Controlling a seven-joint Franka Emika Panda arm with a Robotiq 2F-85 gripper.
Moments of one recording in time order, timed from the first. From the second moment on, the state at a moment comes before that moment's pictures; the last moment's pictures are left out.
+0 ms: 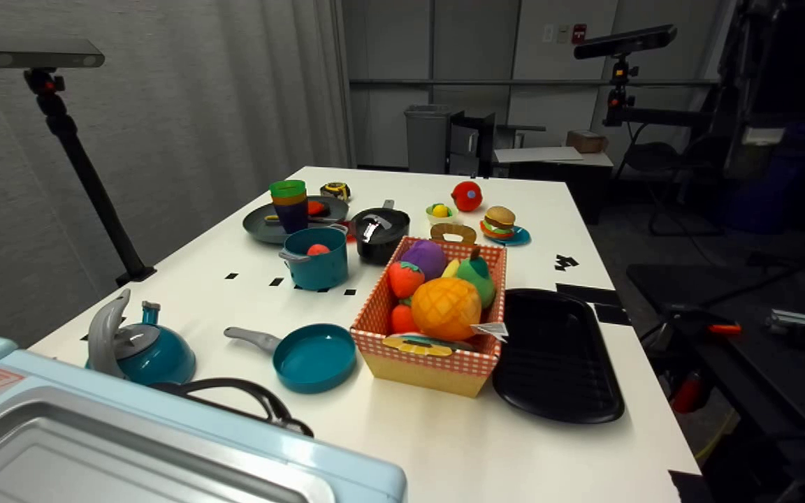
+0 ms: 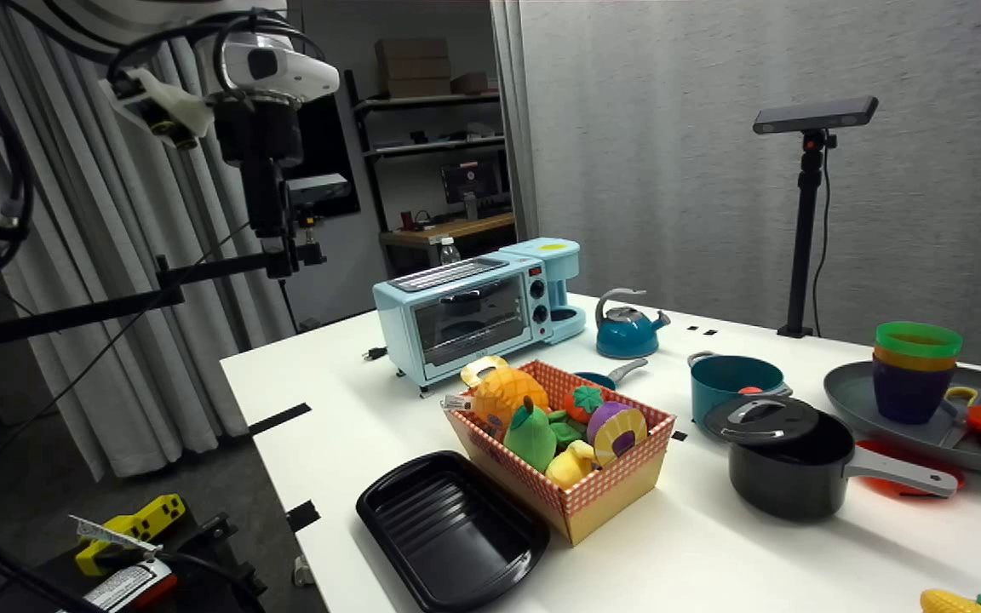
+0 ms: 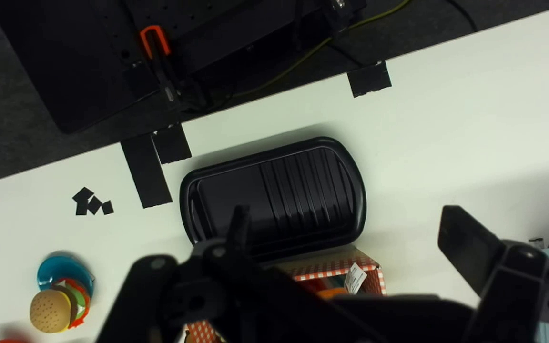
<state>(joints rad) 0.01 -0.52 0.13 -2.55 0.00 1.91 0.56</state>
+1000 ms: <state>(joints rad) -0.10 -0.32 0.15 -2.53 -0.13 2.18 0.78</state>
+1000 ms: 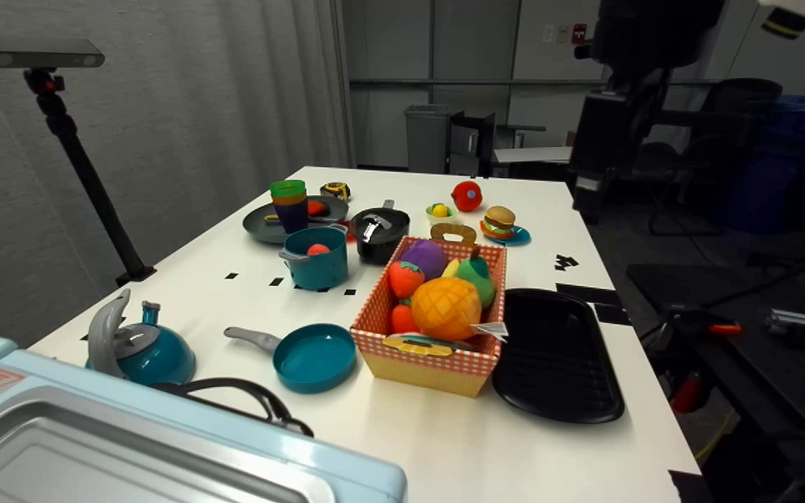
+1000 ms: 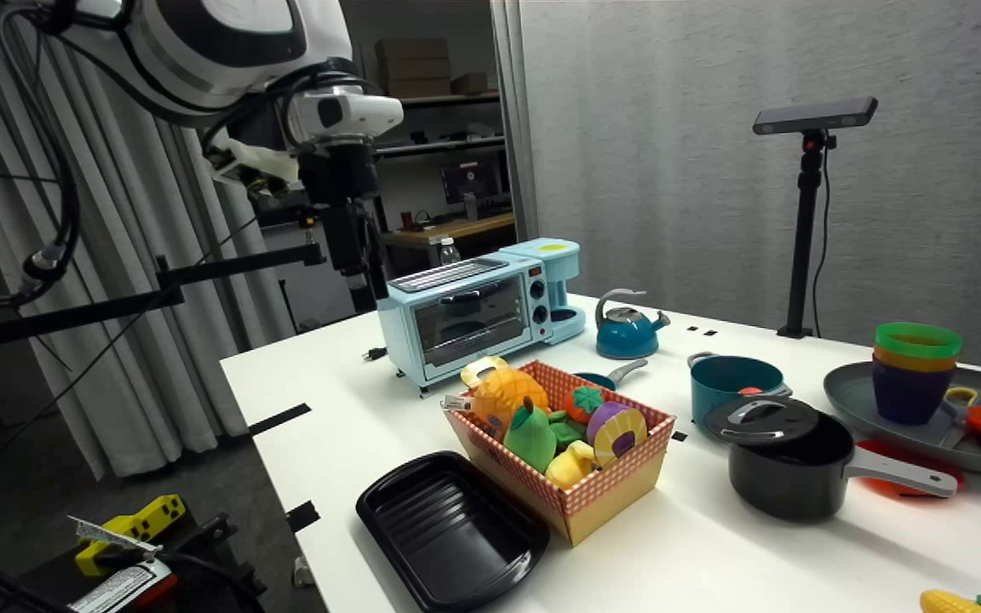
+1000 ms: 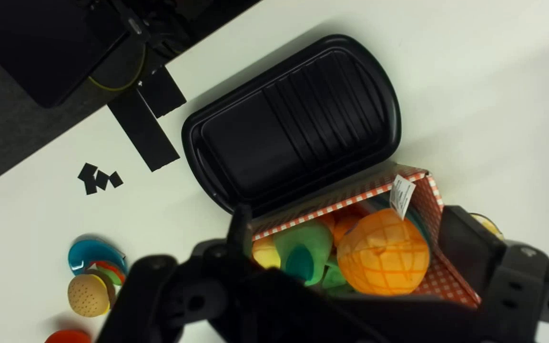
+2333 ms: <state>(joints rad) -0.14 0.03 -0.10 -2.16 -0.18 2.18 0.47</state>
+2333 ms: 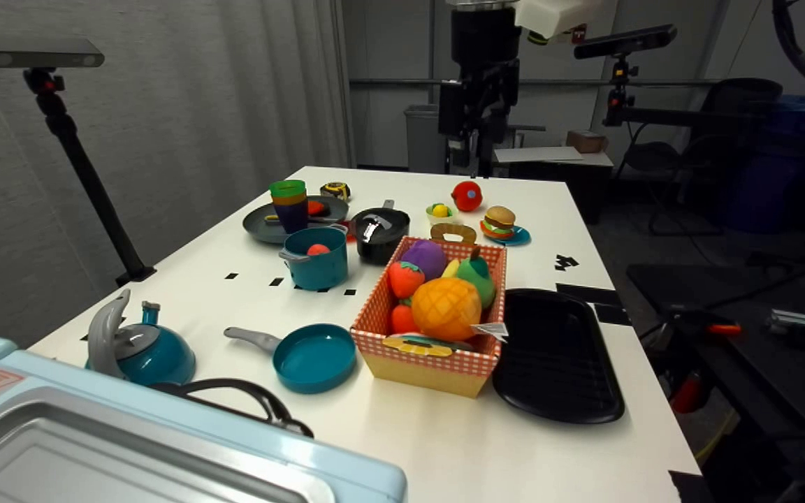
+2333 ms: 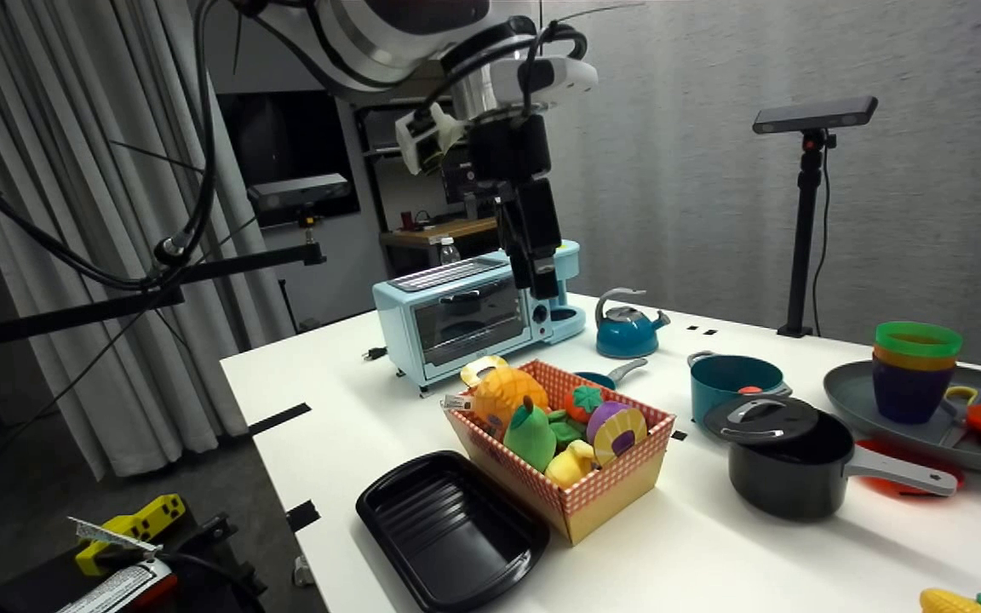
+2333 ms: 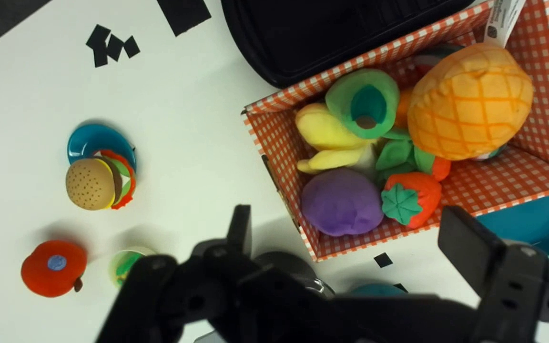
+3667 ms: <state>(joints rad) -0.14 0.24 -0.18 -2.00 -0.26 2.29 0.53</state>
